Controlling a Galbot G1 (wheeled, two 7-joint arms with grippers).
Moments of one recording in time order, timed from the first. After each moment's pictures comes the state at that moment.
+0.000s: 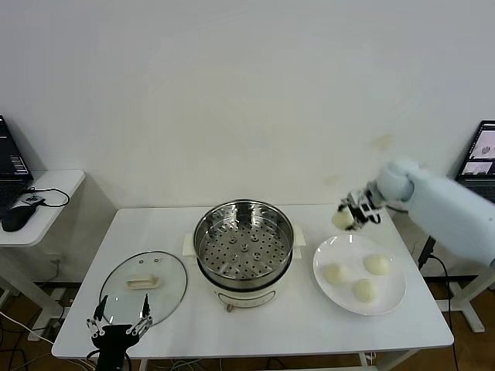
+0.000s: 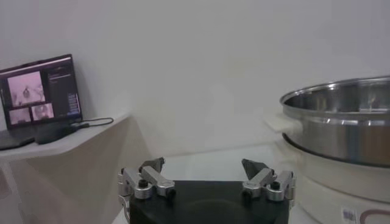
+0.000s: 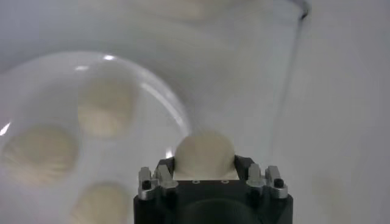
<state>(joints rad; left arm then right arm) 1.85 -1.30 -0.59 -2.19 -0.08 0.00 -0.27 0.41 0.79 -0.98 1.24 -0.03 -0.03 -1.03</state>
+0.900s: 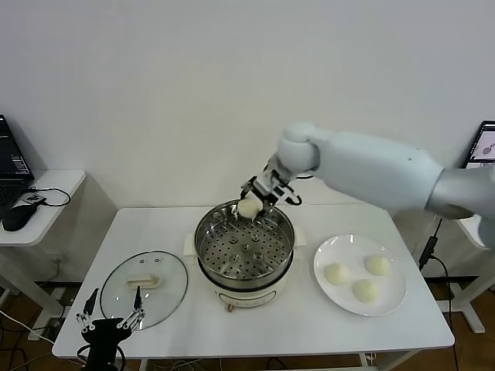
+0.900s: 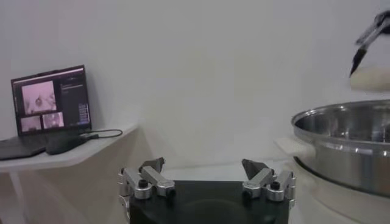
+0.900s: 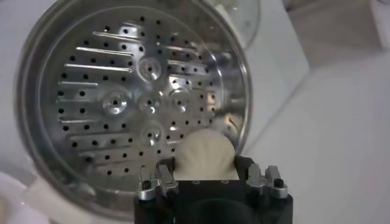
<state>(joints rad) 1.86 -1.32 -0.63 -2.24 -0.11 0.00 -0.27 0.53 1.17 -1.27 1.24 -0.02 0.21 -0.90</state>
